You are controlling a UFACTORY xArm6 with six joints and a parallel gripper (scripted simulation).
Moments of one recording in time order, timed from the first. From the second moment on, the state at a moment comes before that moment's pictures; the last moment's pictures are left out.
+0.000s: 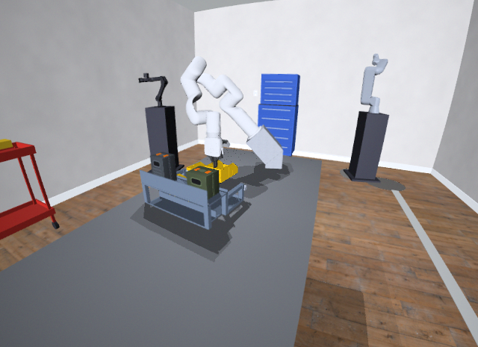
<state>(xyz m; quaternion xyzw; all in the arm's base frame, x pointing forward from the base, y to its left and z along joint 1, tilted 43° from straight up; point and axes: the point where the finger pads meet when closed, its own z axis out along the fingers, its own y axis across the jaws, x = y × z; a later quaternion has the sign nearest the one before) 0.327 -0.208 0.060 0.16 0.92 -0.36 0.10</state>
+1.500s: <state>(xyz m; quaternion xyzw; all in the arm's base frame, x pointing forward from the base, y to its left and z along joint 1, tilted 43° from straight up) 0.376 -0.120 -0.024 0.16 0.92 -0.36 0.09</state>
